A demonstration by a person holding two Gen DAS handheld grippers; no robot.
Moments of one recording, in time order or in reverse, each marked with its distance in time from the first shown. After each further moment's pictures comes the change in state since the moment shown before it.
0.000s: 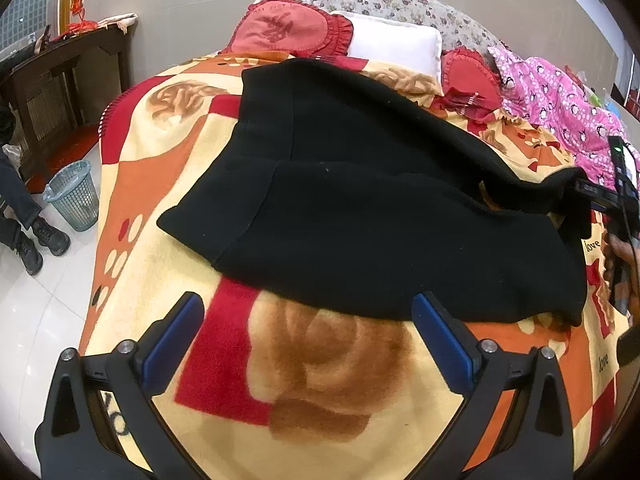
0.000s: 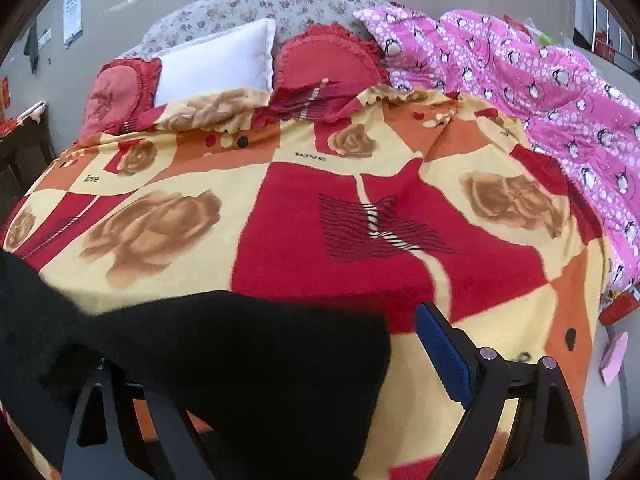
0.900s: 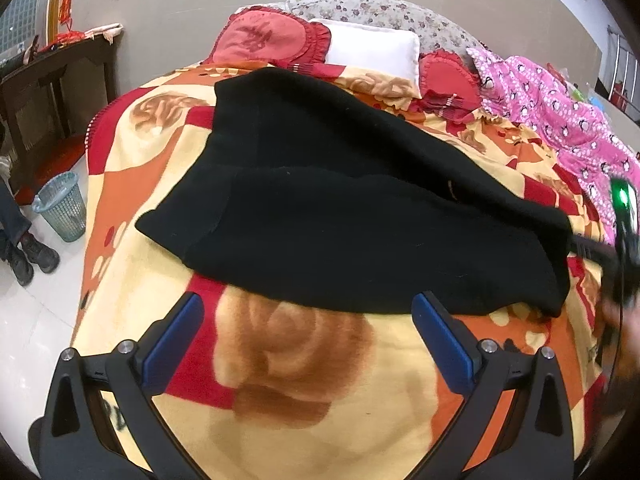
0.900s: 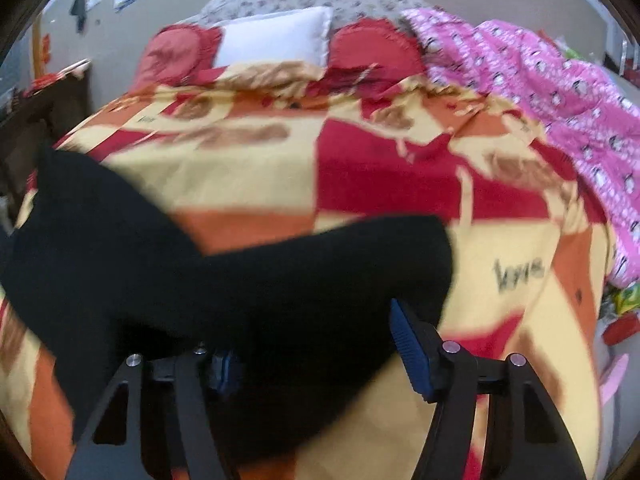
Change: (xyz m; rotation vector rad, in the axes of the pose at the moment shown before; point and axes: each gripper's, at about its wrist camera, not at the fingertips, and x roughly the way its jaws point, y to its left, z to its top) left arm -0.013 -0.022 -0.006 0.037 -0.035 -0.035; right arm -0.039 0.035 -0.073 -0.111 0.010 0.059
